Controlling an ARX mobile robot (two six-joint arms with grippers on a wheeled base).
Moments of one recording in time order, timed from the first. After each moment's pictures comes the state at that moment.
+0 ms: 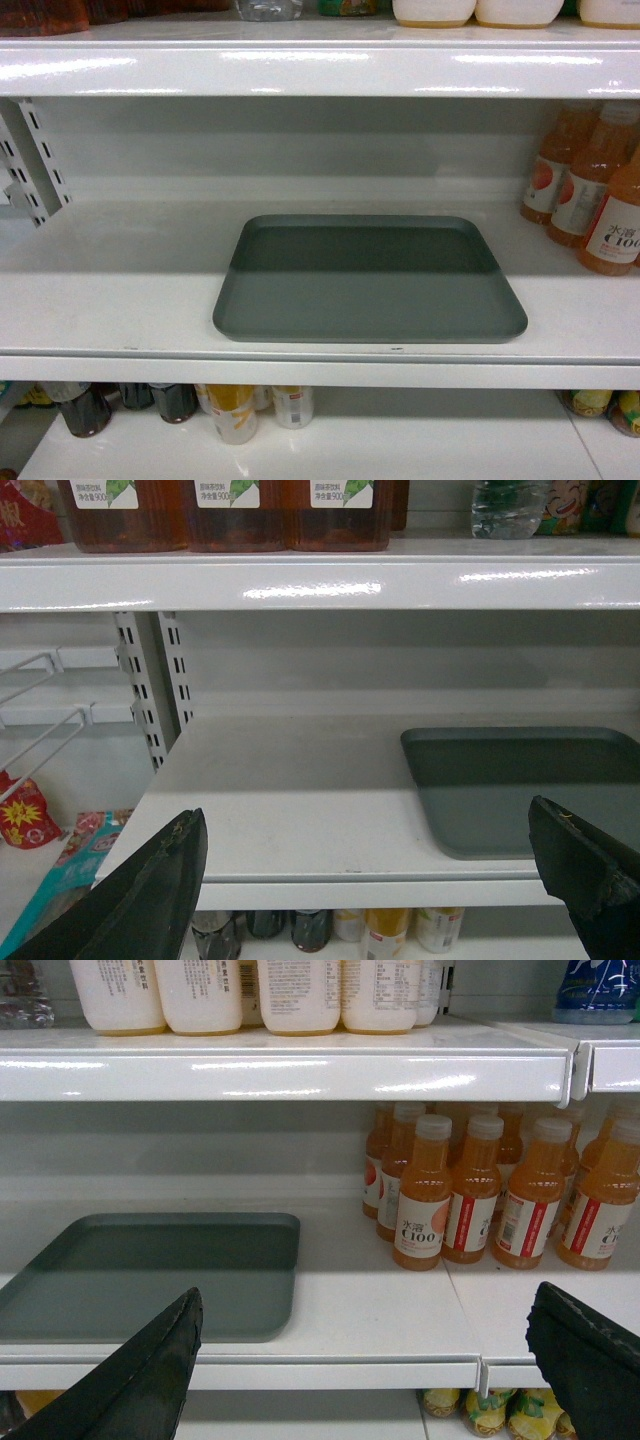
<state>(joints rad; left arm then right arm) 0.00 0.01 0.01 0.00 0.00 -0.01 0.00 0.00 0.01 0.00 0.00 0.00</state>
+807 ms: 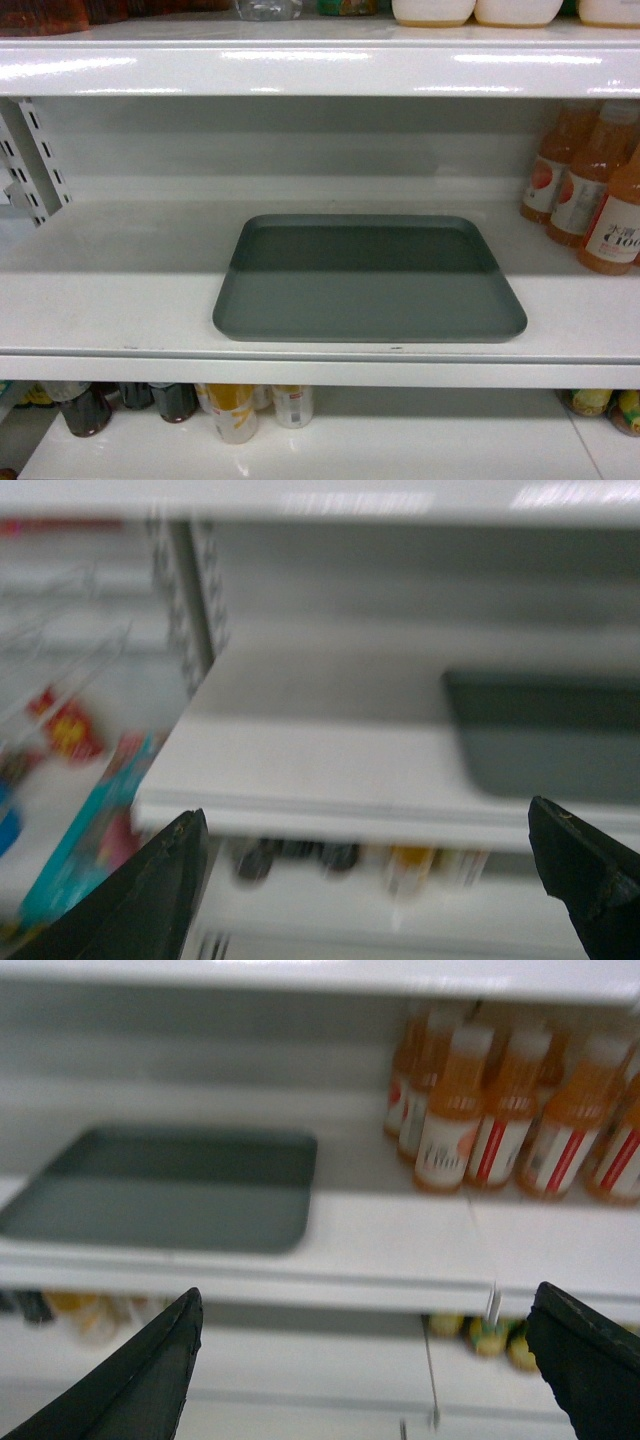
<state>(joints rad) -0.08 0.11 0.07 -0.17 -0.19 -0.04 0.00 0.07 0.06 -0.15 -0.06 -0.03</state>
